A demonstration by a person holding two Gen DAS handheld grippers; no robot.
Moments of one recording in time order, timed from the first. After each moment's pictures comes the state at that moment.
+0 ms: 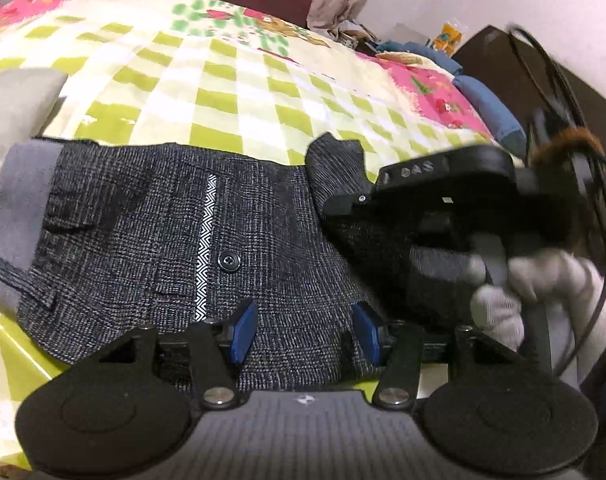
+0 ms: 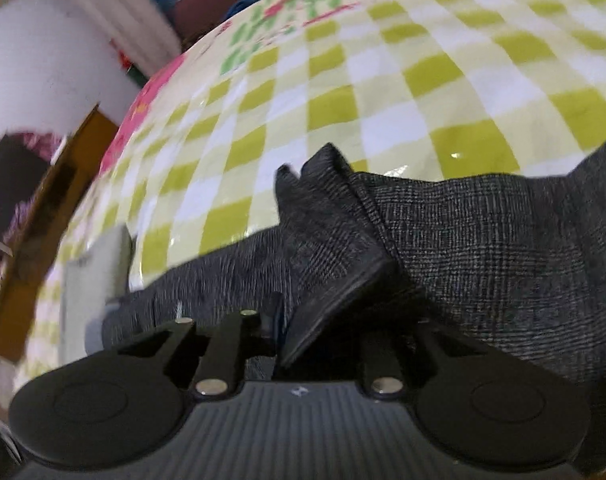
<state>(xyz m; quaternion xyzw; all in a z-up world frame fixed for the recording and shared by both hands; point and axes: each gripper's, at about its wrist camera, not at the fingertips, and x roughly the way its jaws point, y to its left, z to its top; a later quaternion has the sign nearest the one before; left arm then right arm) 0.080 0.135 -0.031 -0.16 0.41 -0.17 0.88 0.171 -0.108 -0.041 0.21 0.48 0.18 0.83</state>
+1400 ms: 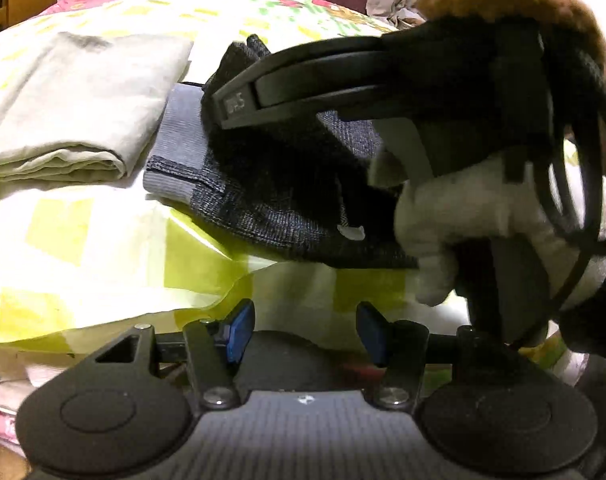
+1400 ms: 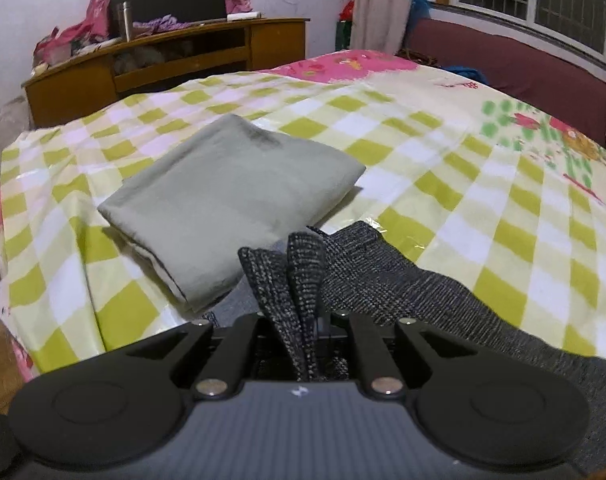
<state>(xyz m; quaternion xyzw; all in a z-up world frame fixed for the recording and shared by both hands) -0.007 0.195 -0.038 -0.13 0.45 -0.08 0.88 0.091 0.114 -0.020 -0.14 0.32 0.38 0.86</state>
